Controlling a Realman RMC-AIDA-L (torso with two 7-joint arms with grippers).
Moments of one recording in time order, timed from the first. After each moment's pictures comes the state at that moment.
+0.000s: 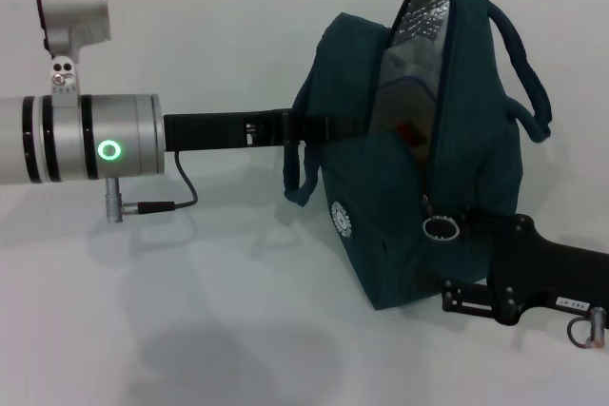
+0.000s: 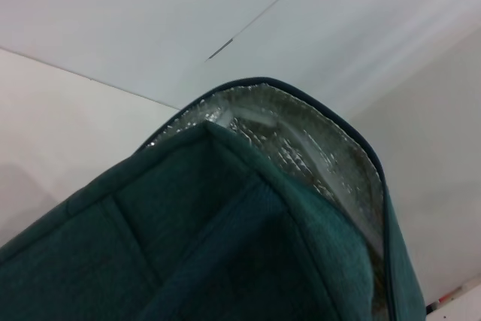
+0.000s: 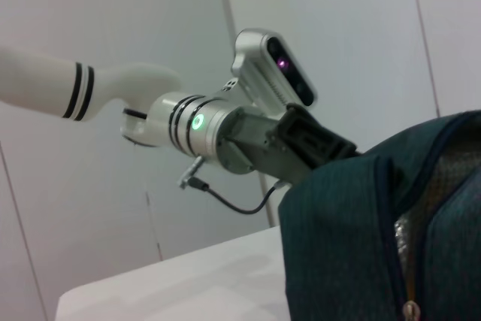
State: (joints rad) left arm -0.60 -2.09 1.02 0.61 1.71 1.49 -2.08; right arm 0.35 2.01 -1.35 -0.37 -1.27 -1.53 0.90
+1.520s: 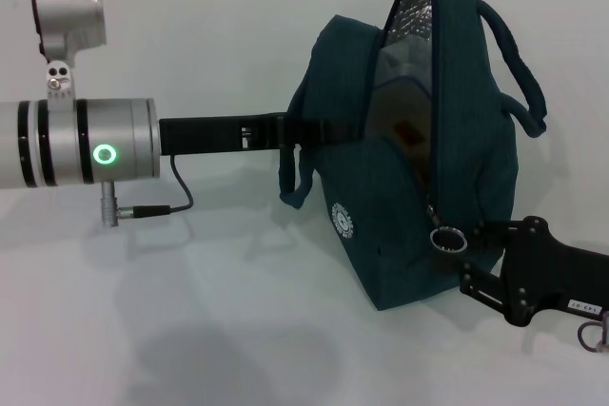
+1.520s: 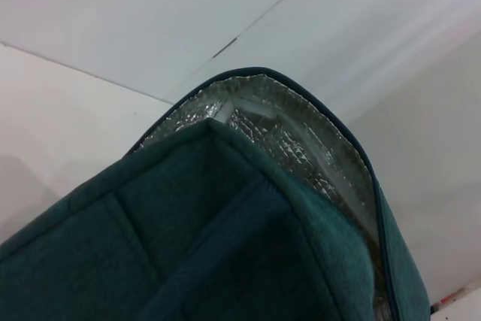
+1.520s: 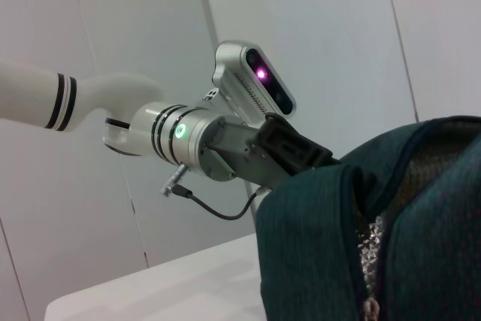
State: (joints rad) left arm -0.59 -2.09 1.02 0.61 1.71 1.49 -2.08; right arm 0.33 2.01 -1.33 -0.37 -1.26 -1.54 0.90
